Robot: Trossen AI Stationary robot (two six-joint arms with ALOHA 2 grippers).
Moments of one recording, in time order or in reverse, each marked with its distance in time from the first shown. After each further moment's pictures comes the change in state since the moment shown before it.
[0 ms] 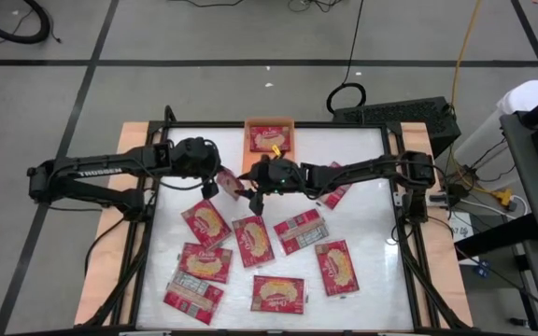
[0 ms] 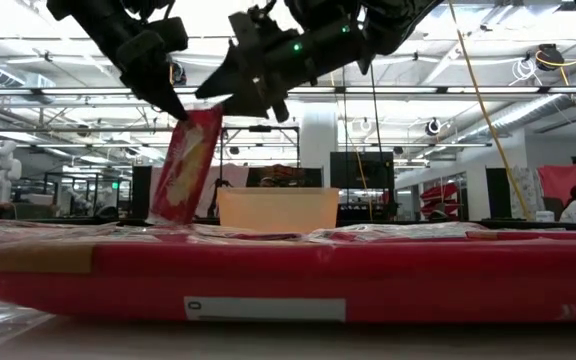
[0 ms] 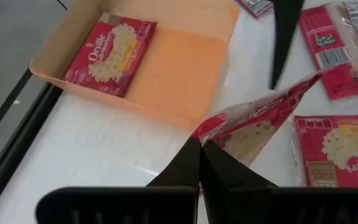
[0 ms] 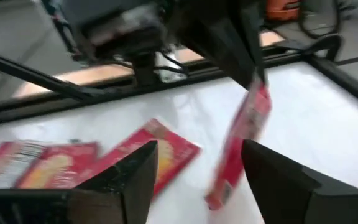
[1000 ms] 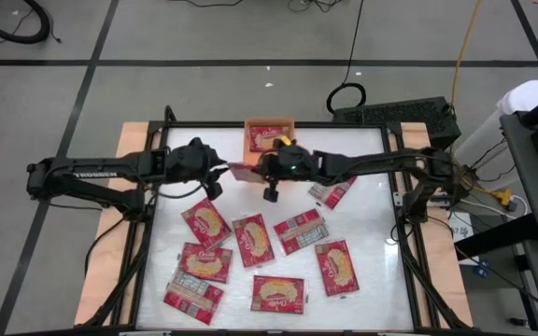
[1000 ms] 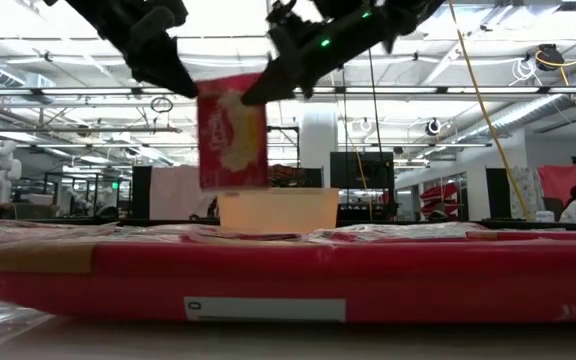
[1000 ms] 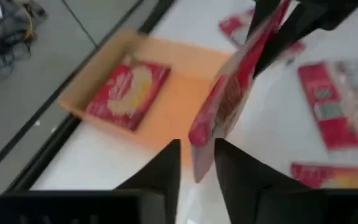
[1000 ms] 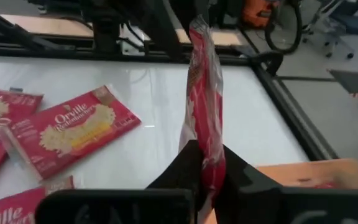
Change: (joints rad) left arm -0.124 -0.033 0.000 0.104 -0.187 -0.113; right arm -0.066 -0.164 -0.049 -0.204 0.053 -0.293
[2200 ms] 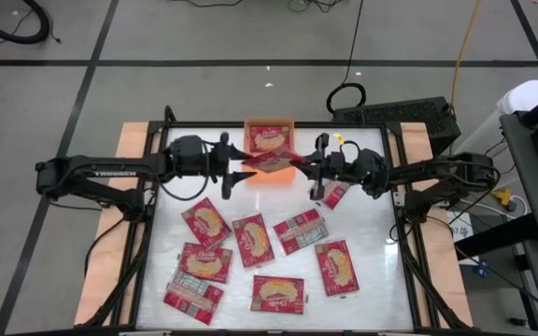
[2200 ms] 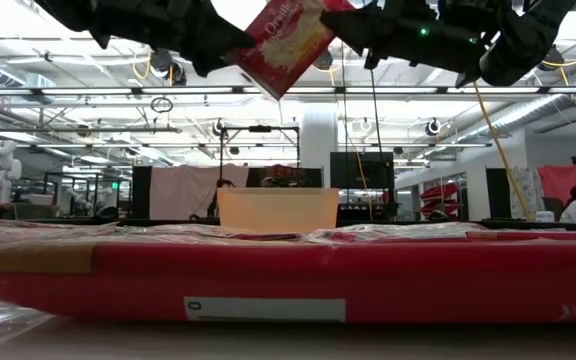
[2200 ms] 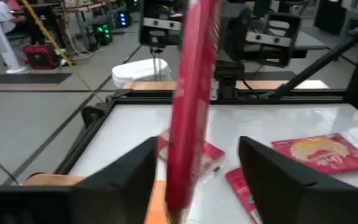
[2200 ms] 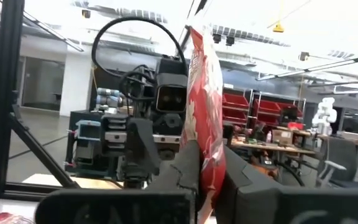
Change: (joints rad) left arm 0.100 0.139 -0.109 0.721 0.451 0.192; right arm -0.077 -0.326 -0.680 1.127 -0.236 0.023
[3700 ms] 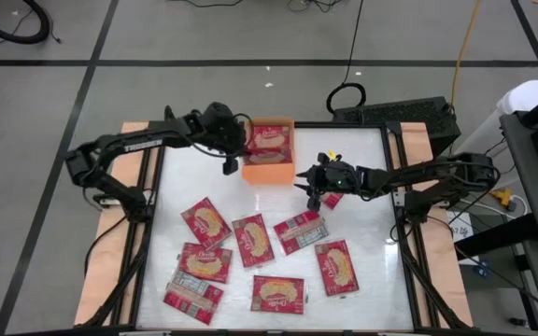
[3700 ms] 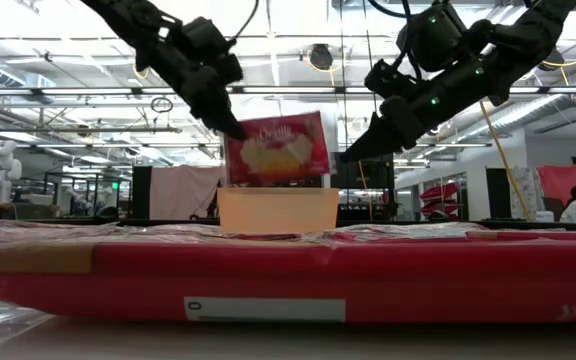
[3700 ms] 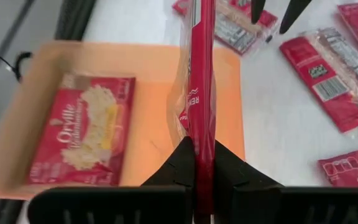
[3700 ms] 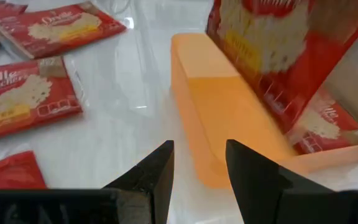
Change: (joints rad) left arm 0.323 0.316 0.336 -0.648 0.213 0.280; right arm 0.048 -0.001 0.000 -0.832 0.267 0.013
